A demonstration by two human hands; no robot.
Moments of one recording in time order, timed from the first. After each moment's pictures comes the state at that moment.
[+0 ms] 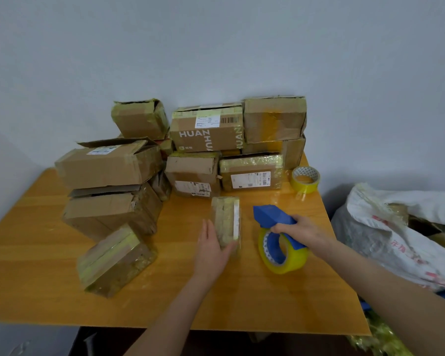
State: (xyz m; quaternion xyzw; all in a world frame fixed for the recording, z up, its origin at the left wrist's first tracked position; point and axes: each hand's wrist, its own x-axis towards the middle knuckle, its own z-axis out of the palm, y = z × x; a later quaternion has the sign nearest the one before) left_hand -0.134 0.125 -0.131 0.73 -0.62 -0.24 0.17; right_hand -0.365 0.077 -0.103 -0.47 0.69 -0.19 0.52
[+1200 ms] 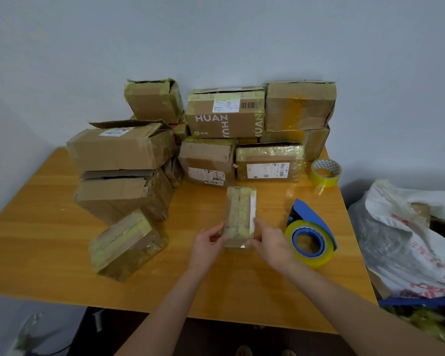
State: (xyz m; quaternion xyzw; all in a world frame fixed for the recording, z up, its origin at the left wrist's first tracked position) left_hand -0.088 0.127 -0.143 0.72 -0.53 -0.35 0.28; right_hand -0.259 0.107 -0.124 -0.66 0.65 -0.09 0.35
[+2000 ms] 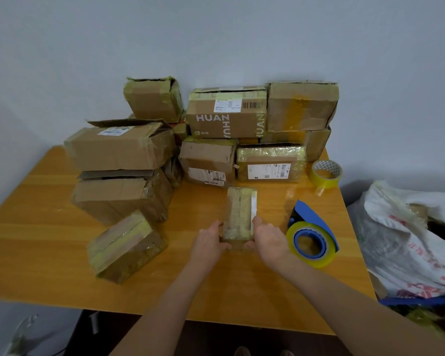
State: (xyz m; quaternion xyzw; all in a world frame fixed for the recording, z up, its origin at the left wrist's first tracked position) left_hand -0.087 0.109 -0.136 0.72 -0.64 -0.26 0.10; right_hand -0.246 0.094 -0.121 -0.73 0.64 0.02 0.23
